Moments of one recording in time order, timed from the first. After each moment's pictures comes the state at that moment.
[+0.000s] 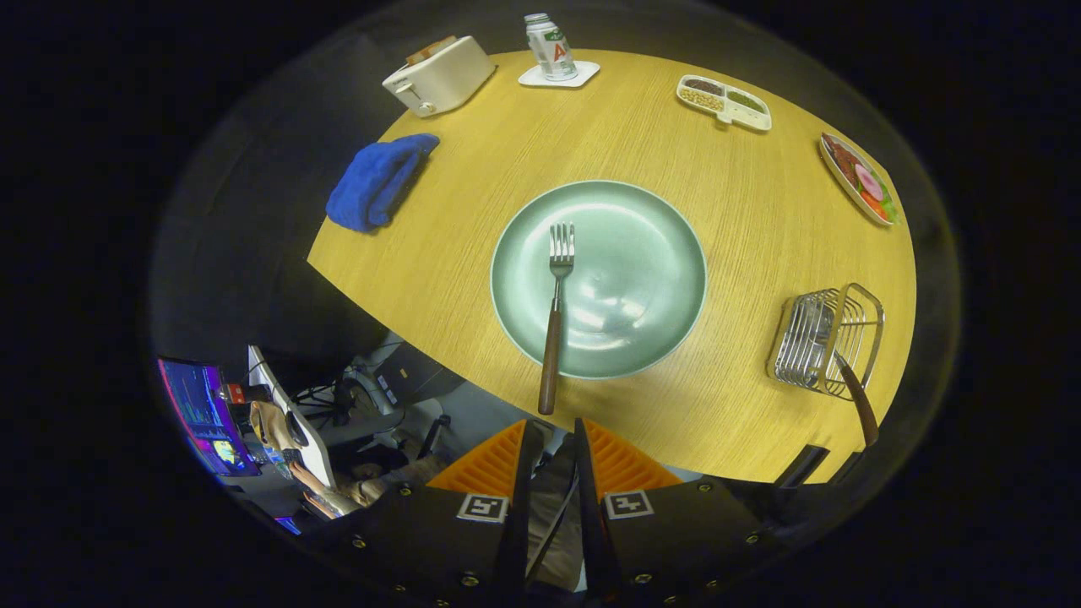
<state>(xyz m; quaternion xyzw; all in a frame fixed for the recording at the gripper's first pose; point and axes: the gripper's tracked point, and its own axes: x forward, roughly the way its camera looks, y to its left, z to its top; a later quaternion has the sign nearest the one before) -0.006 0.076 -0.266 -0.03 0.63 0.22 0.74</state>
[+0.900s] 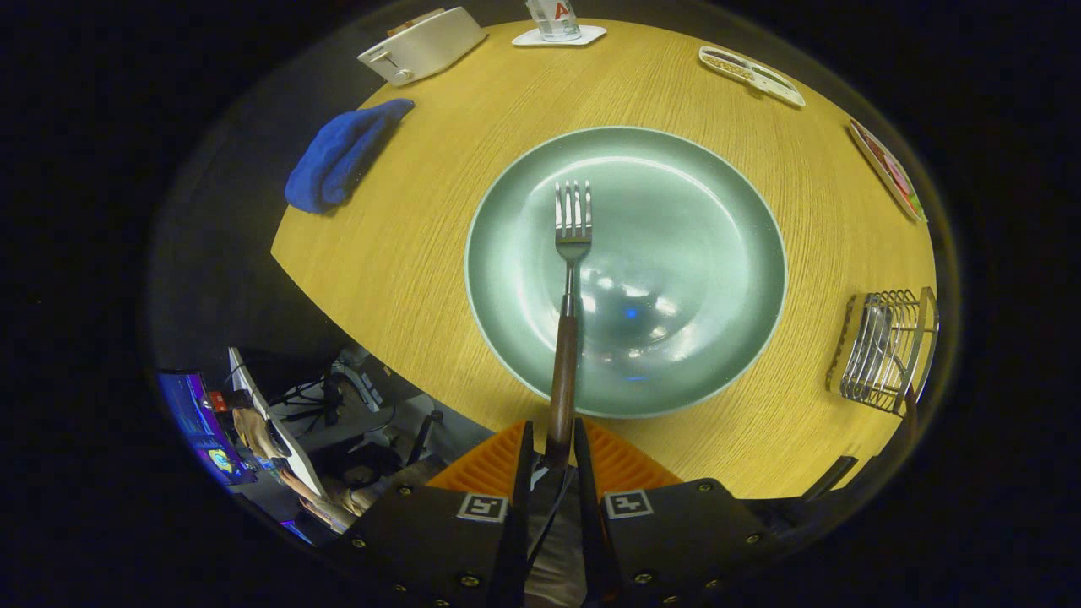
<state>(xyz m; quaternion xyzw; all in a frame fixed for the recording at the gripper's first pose) 0.003 0.105 -0.343 -0.03 0.66 0.21 0.72</state>
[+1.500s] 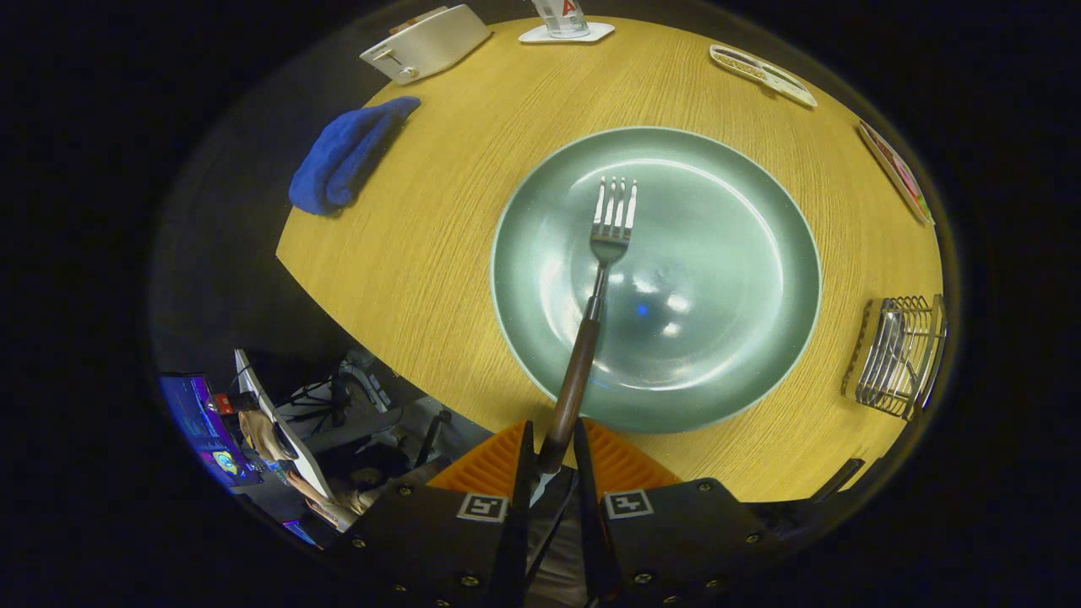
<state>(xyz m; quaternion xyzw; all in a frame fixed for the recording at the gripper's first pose) 0.003 0.114 -0.340 -0.04 0.66 0.22 0.72</state>
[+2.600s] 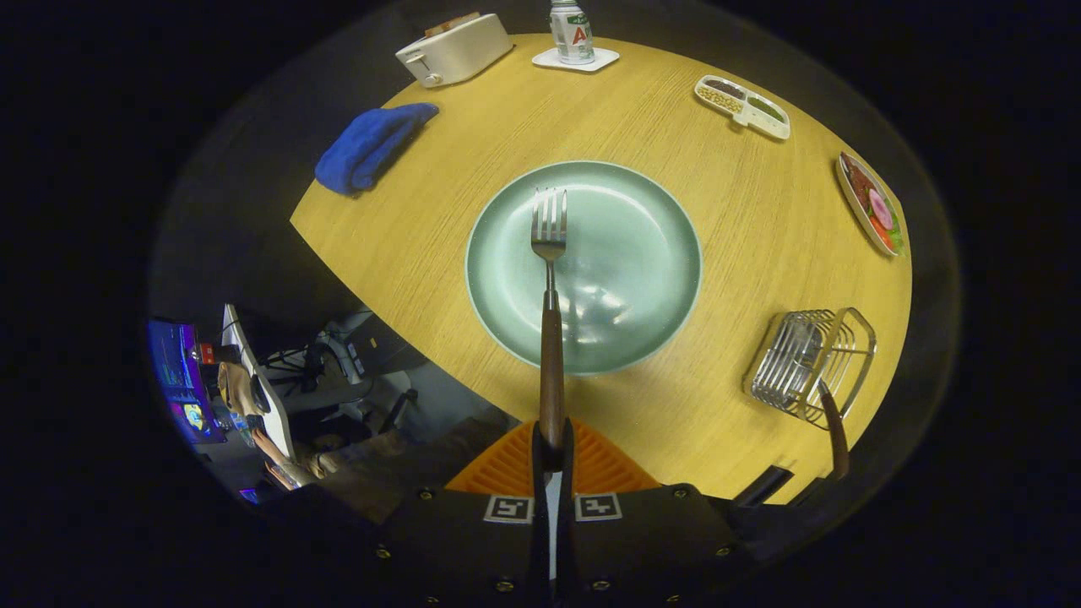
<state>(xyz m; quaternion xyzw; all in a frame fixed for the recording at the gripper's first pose) -0.003 0.018 -0.270 -0.11 0.64 0.23 0.73</state>
